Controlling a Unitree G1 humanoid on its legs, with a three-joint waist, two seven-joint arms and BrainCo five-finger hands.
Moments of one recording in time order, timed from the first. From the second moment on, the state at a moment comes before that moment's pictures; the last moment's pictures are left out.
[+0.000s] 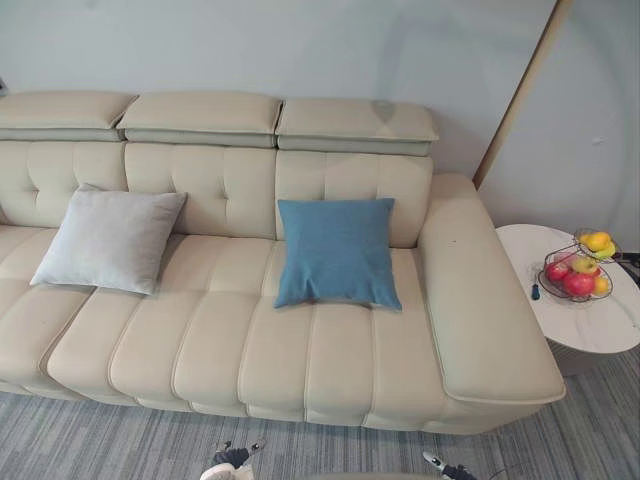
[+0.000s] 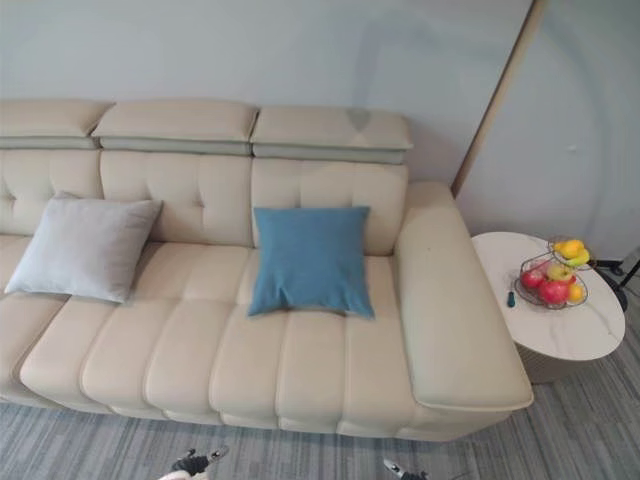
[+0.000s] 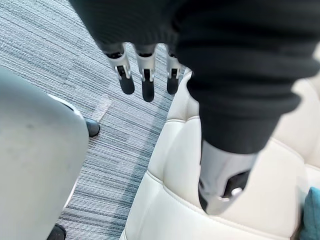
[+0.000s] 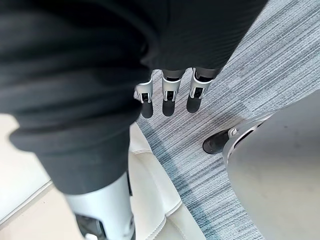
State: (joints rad) left arm 0.07 0.01 0.29 1.05 -0.02 0.02 0.13; right arm 0.09 0.00 -0.52 1.05 0.12 0.04 -0.11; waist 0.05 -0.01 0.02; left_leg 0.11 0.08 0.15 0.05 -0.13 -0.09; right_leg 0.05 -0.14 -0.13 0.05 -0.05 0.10
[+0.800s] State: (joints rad) left arm -0.02 0.00 0.29 1.05 -0.12 0.01 0.08; right arm 0.02 0.02 -0.36 0.97 0.16 0.04 -0.13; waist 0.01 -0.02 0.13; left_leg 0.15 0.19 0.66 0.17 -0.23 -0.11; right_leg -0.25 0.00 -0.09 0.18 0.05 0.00
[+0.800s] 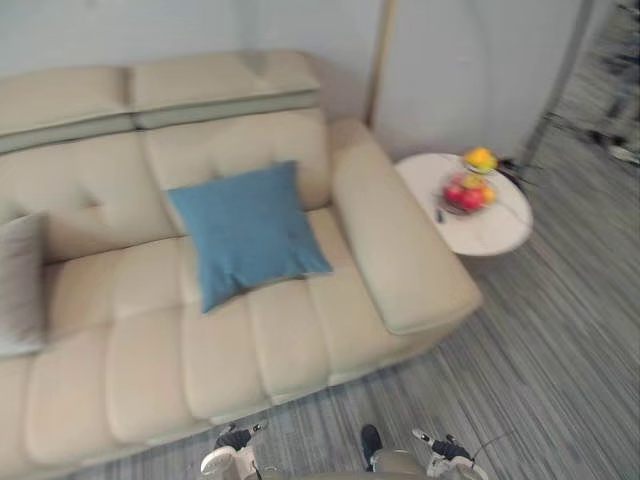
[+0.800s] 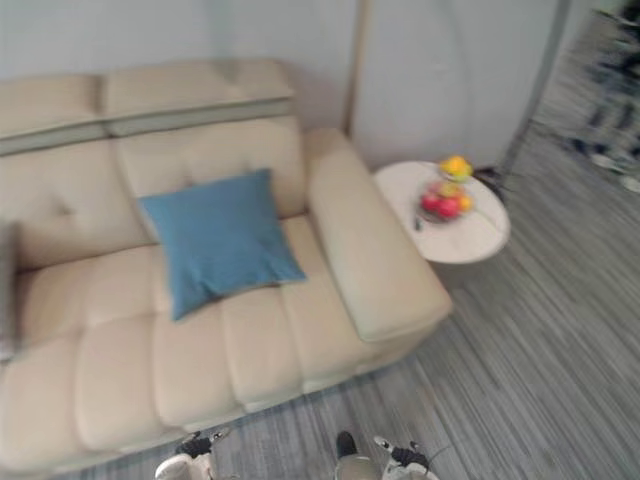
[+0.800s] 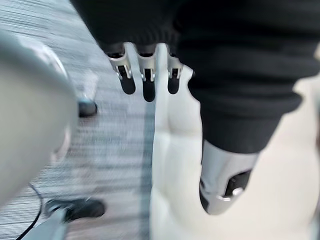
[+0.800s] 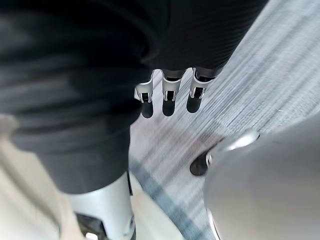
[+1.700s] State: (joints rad) left arm -0.02 -0.02 0.26 0.98 -0.12 -0.01 0.06; right arm 0.06 0.01 -0.34 0.99 0.12 0.05 -0.12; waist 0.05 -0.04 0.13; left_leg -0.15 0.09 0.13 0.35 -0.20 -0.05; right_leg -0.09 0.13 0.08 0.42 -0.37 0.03
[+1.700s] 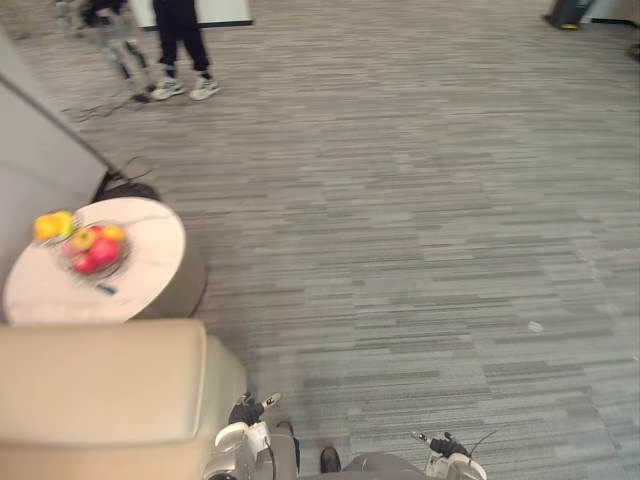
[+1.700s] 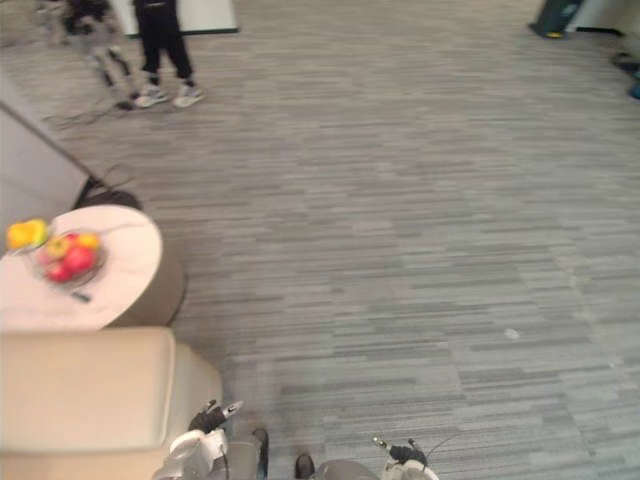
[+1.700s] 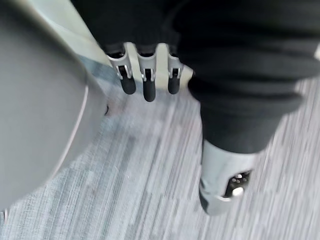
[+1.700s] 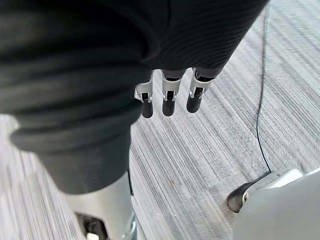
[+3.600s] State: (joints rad) left arm -0.01 -0.02 0.16 0.95 -0.15 0.00 0.08; right arm 0.01 0.00 -0.50 1.00 0.17 0.05 -0.14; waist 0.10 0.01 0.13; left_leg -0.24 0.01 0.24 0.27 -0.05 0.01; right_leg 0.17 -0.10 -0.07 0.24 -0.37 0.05
